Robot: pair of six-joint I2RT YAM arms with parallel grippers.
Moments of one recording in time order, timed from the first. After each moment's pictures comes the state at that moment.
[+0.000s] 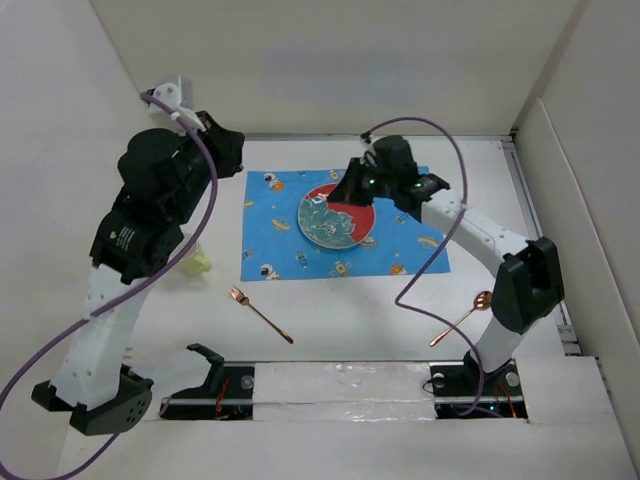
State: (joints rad) left arm -0.50 1.13 1.71 -0.66 -0.23 -0.41; right arm 0.51 1.68 1.45 -0.29 -0.36 0.70
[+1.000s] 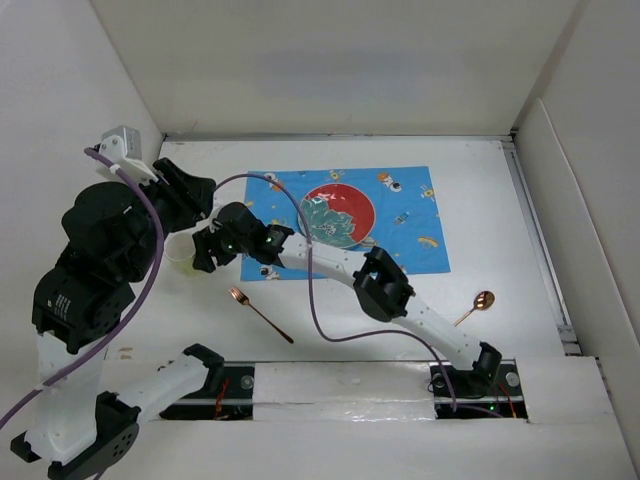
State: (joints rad) left arm -0.50 0.93 1.73 -1.00 -0.31 -0.55; right arm 1.08 2.64 2.41 -0.20 -0.24 0.42
